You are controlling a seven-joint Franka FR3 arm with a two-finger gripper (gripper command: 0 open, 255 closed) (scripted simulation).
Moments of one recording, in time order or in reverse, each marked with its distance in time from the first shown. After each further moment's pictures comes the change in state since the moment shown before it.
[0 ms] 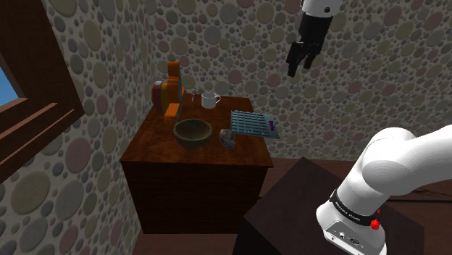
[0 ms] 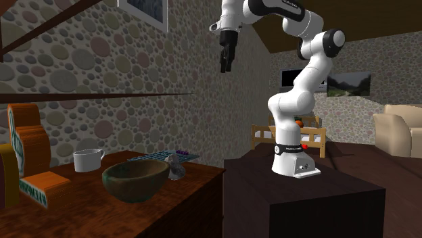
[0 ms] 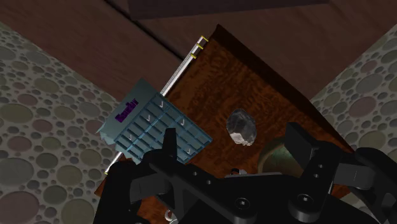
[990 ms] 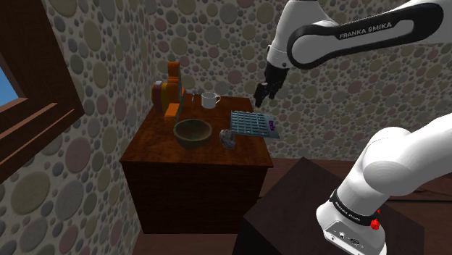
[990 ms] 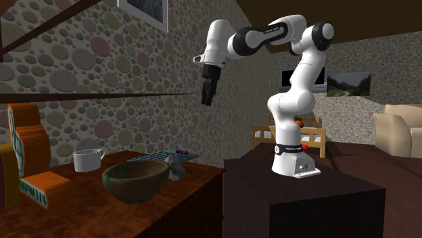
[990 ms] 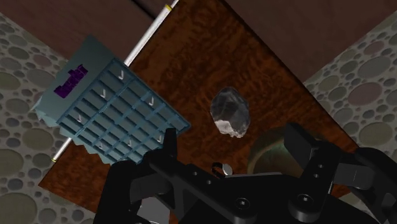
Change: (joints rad) arm 0.027 0.185 -0.037 -0.280 0.002 0.570 -0.025
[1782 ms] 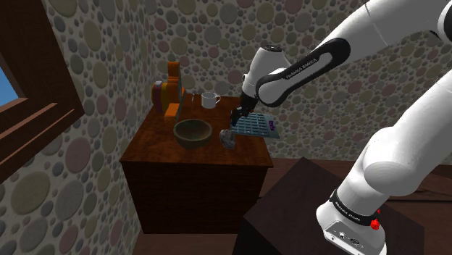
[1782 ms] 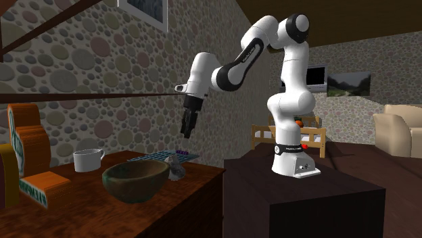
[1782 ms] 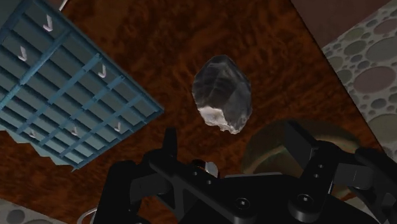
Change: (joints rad) arm 0.017 0.419 -0.022 -0.013 -0.002 0.534 -0.037
